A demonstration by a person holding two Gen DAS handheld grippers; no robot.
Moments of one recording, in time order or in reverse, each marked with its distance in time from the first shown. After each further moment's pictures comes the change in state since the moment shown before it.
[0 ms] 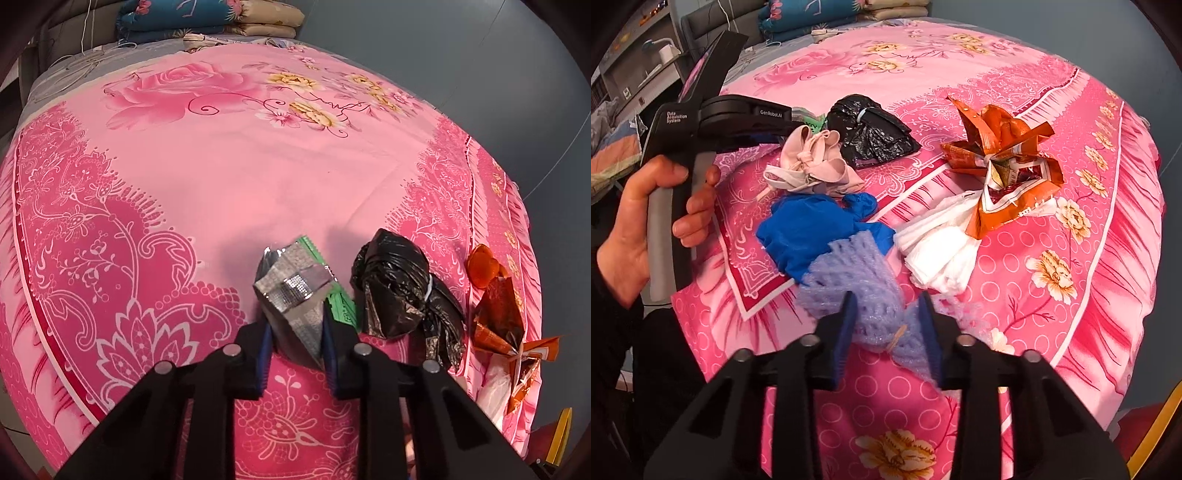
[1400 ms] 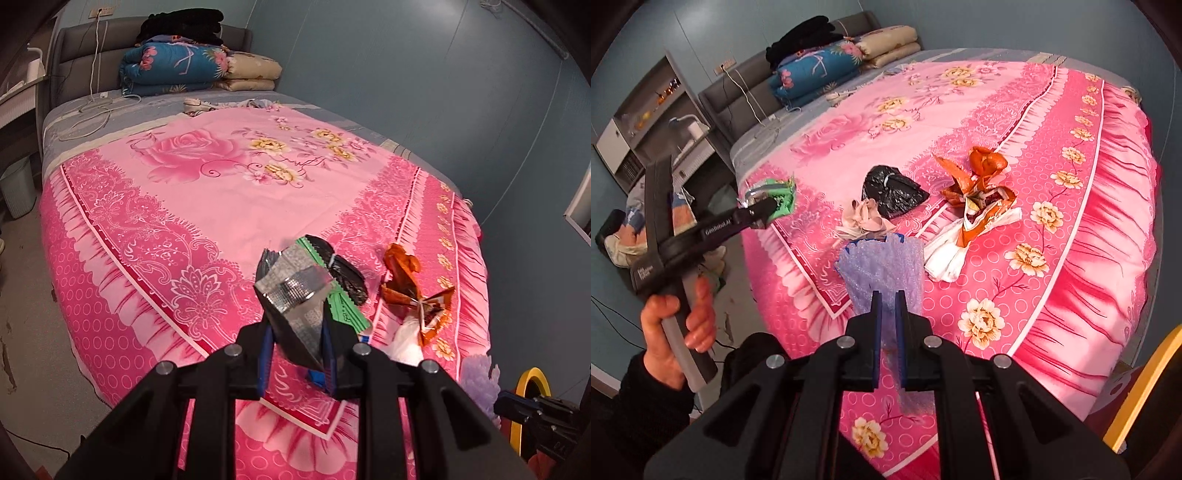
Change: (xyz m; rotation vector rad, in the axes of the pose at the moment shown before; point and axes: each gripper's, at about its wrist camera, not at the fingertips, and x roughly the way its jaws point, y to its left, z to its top) left arm -0.168 -0.025 -0.070 0.070 -0.198 -0.047; right arm -0.129 -0.030 -0.026 0.173 -0.177 0.229
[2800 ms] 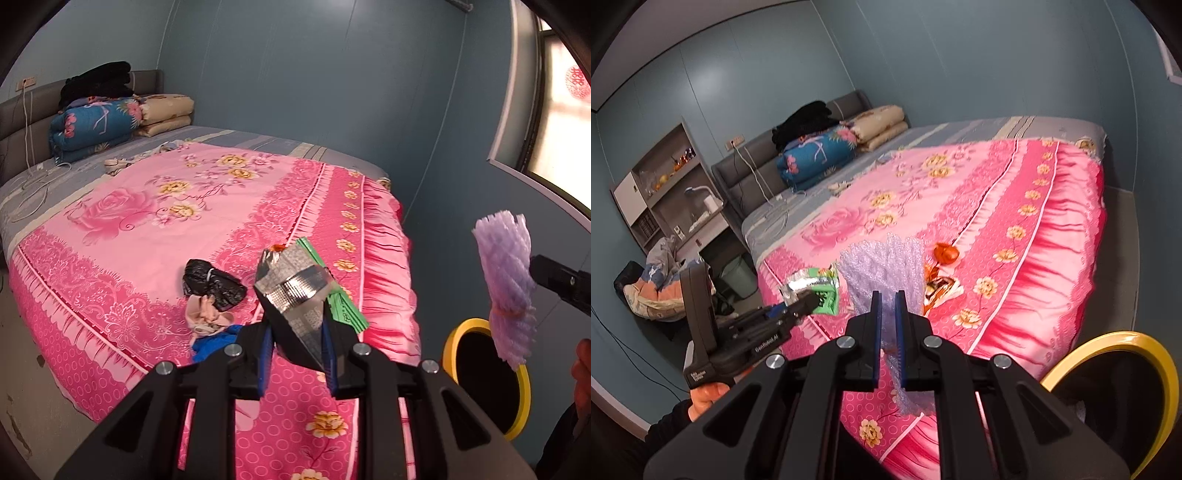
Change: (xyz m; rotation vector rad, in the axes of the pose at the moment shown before) left arm -0.080 -0.139 -0.029 0.265 -0.066 -0.167; right arm -0.195 -0.029 0.006 0.060 -0.314 -0.002
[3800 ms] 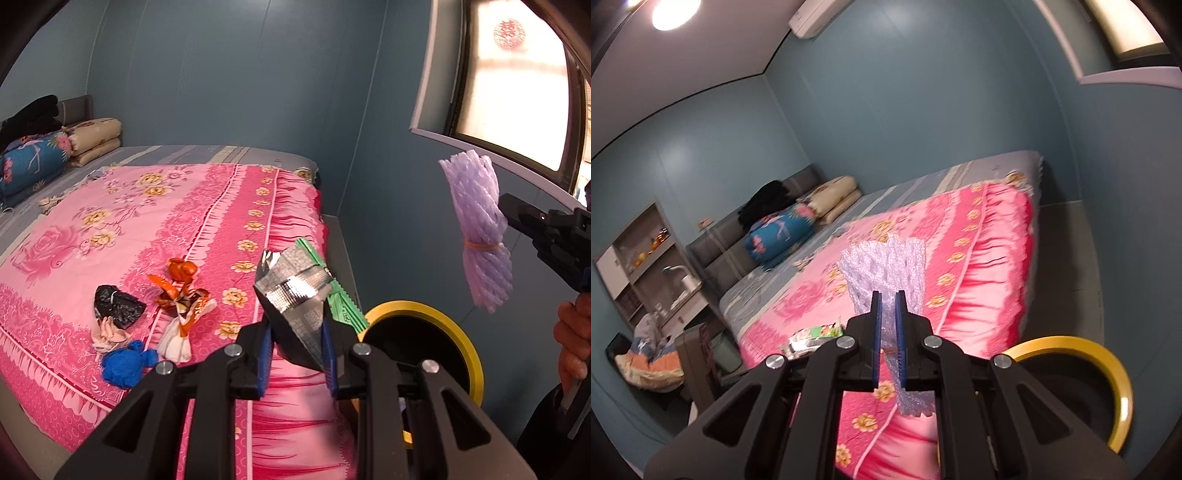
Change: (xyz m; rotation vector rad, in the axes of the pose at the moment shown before) left arm -0.003 -0.134 -0.007 0.174 0.010 -0.191; right arm -0.133 -0.083 -0.010 0.175 -0.269 -0.133
